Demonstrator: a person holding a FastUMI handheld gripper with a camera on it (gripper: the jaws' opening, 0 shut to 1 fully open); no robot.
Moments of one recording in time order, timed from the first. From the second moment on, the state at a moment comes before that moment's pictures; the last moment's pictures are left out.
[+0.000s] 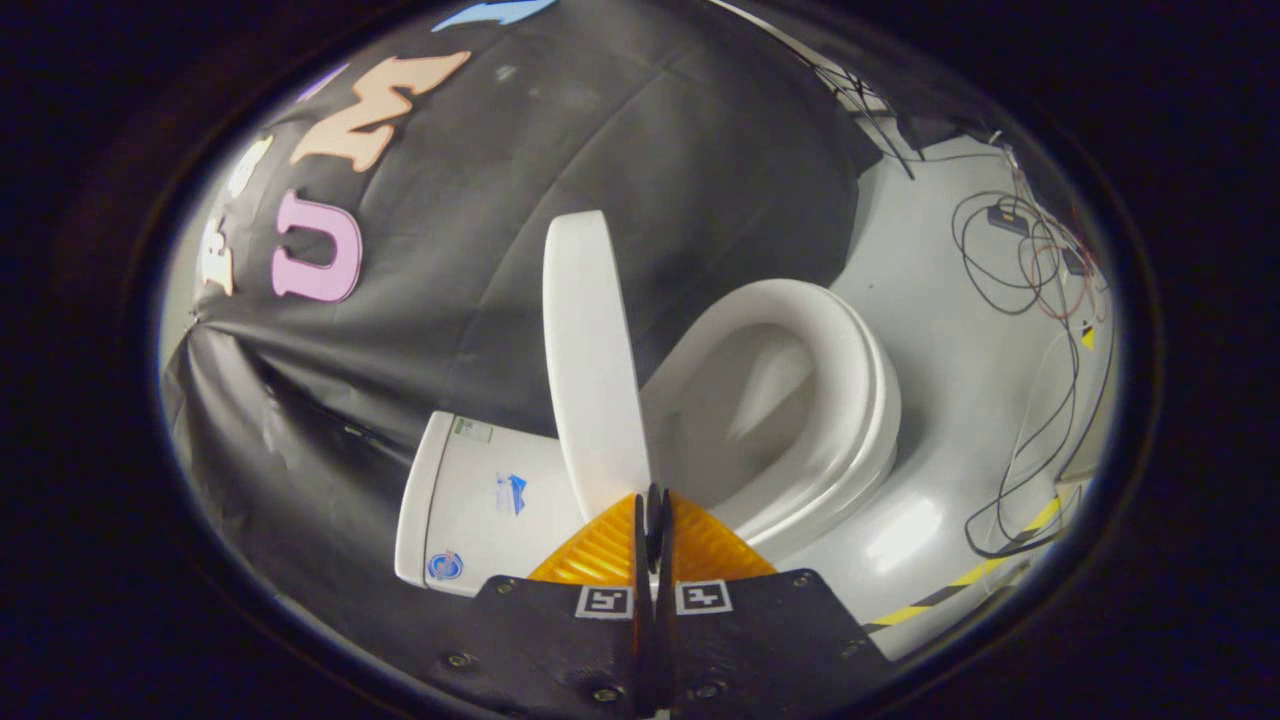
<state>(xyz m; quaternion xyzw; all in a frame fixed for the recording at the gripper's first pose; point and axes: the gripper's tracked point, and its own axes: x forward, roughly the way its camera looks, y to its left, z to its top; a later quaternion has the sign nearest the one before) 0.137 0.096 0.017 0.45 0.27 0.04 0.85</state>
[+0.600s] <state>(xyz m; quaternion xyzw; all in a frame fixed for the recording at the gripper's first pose) 0.133 0.121 0.050 0.38 0.26 0.07 0.88</state>
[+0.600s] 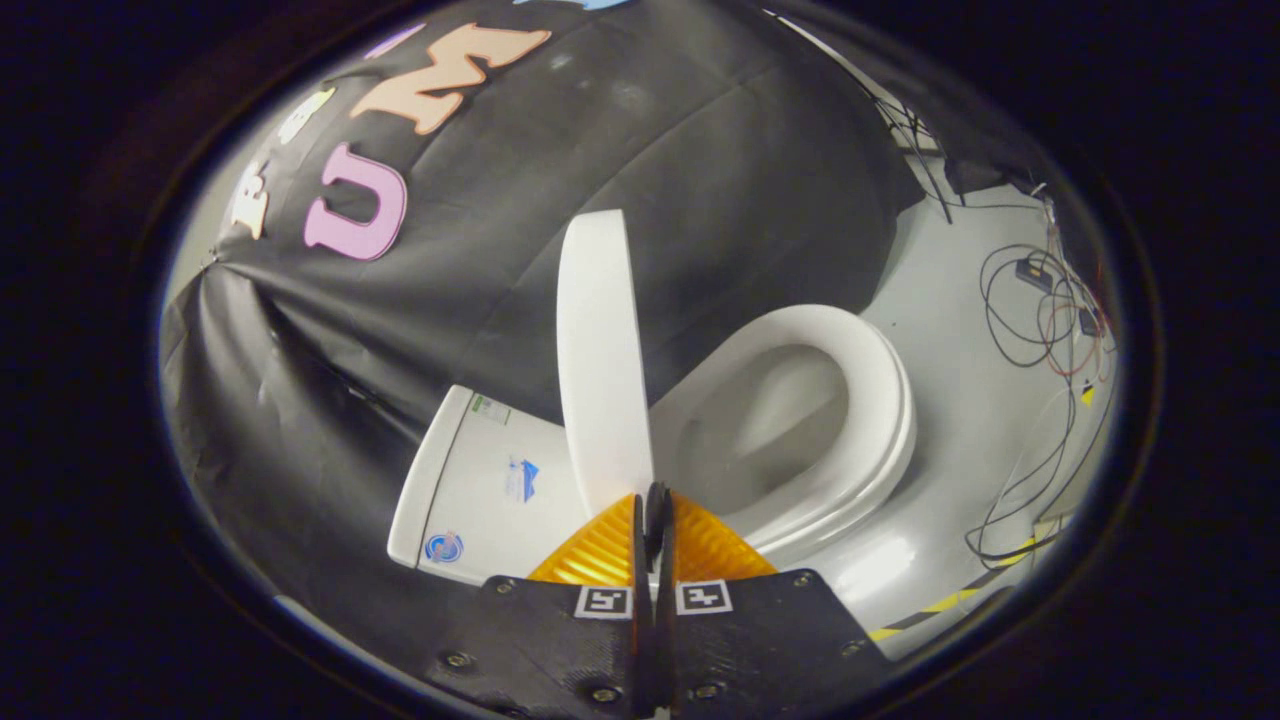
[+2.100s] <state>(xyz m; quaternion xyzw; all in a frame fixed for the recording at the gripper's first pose) 0.121 0.217 0.115 0.18 0.18 0.08 0.96</state>
